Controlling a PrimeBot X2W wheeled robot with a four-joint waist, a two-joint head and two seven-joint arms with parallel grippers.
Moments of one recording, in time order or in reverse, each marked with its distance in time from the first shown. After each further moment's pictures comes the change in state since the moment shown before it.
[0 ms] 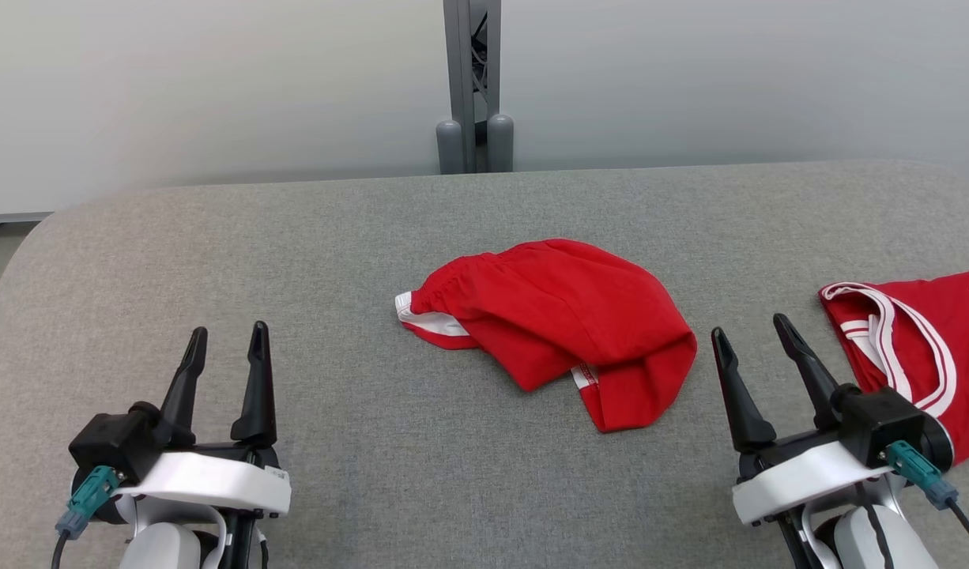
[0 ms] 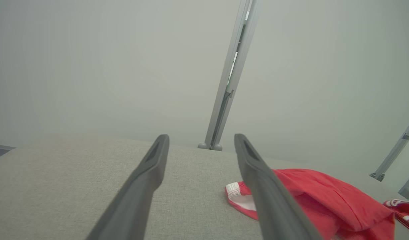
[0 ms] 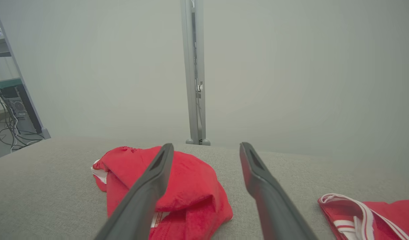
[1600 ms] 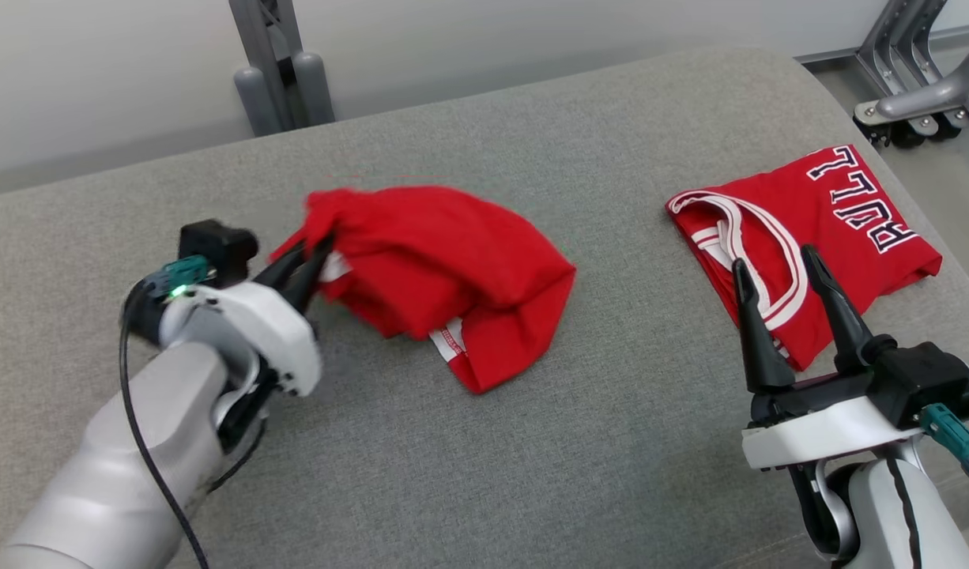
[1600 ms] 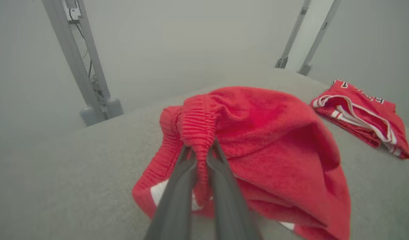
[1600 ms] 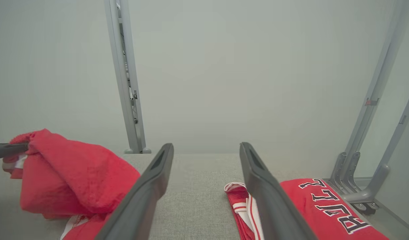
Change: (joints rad) left arm -0.652 0.257 -0.935 0.505 -0.563 -0.005 0.016; right arm -0.060 0.018 -0.048 -0.100 -0.024 0.000 0.000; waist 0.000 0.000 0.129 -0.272
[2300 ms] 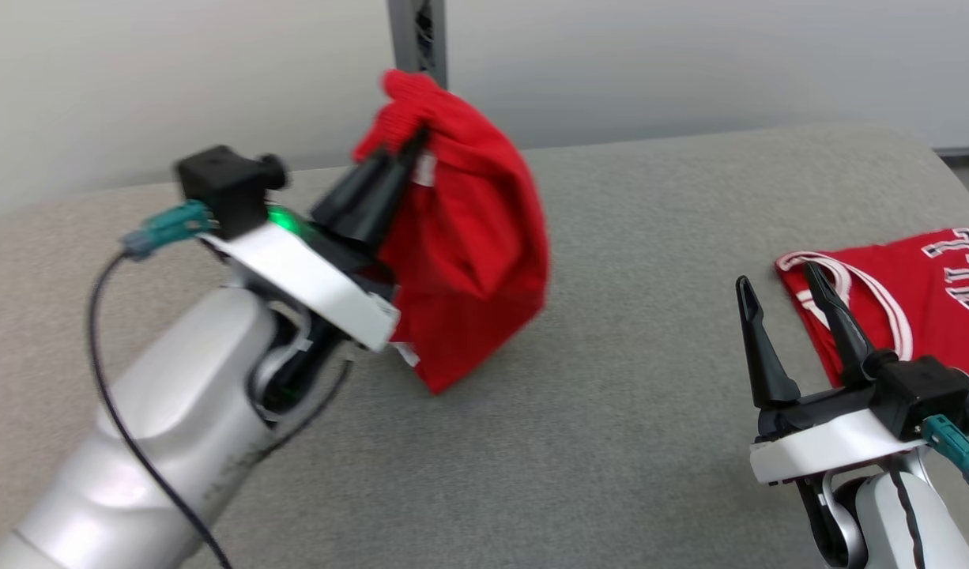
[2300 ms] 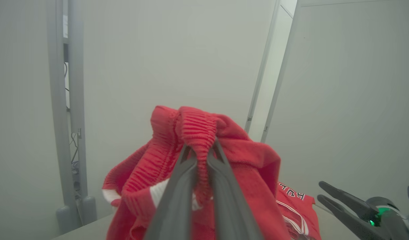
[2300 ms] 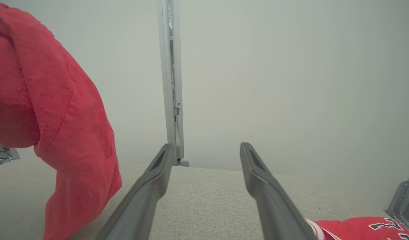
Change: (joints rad) left arm 0.013 0.049 0.119 -0.449 -0.082 -0.011 -0.010; right arm 0.023 -0.027 0.013 0.016 0.008 0.000 0.000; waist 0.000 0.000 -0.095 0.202
